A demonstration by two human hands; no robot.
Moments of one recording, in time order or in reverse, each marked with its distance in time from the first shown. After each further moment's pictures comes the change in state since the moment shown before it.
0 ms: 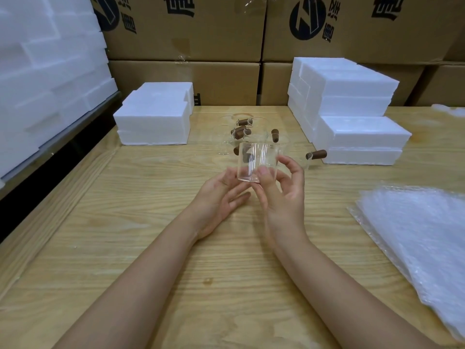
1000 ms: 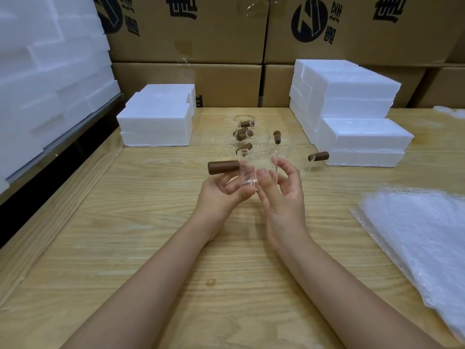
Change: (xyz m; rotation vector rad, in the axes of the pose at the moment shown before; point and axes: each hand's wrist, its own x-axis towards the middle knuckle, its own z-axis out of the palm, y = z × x) left_hand 0.003 -0.008 0.006 0.101 0.154 0.293; right_hand 0.005 0.003 -0.001 0.010 -0.018 0.070
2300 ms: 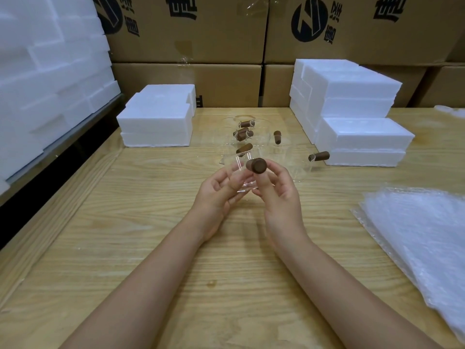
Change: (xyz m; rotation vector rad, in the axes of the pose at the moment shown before) left_hand 0.000 0.006 -0.005 -0.147 -0.037 -0.179; right_hand -0.002 0.003 0.002 -0.248 -0.036 -0.033
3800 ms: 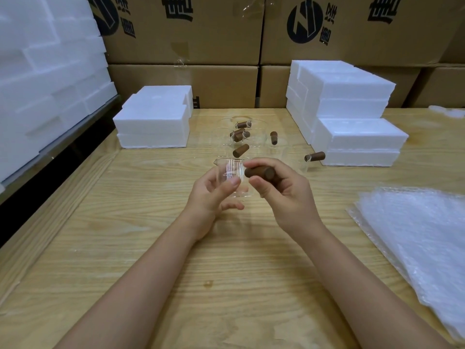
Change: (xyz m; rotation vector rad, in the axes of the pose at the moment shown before) left_hand -0.004 0.006 -0.003 0.123 -0.001 0.064; right_hand 0.006 -0.029 -0.024 -0.195 -0.379 -0.407
